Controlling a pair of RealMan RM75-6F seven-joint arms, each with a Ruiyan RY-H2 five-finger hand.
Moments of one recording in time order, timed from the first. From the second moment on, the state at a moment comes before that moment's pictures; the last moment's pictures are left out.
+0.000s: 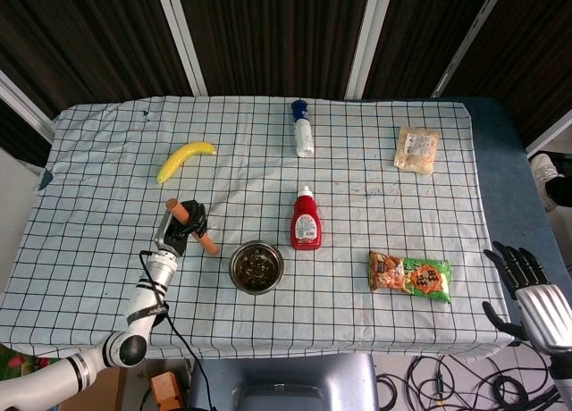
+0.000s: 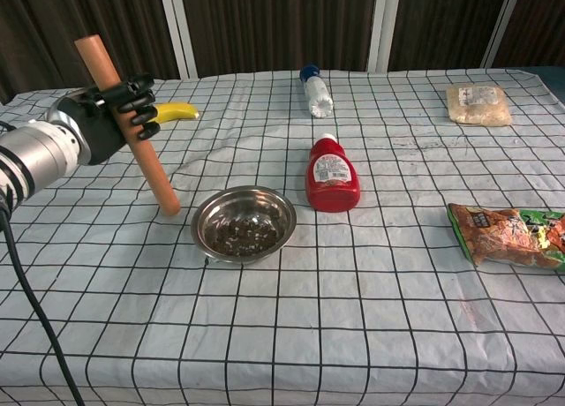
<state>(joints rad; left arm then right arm) -0.56 -1.70 -0.51 -1.36 1.17 0.84 -1.11 0.07 -1.00 -0.05 -1.57 -1.68 1.51 0.19</state>
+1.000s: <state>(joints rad) -0.70 -1.92 -0.40 -1.31 1.39 1.11 -0.98 0.07 -0.95 -0.06 -1.53 -1.70 1.52 0.37</state>
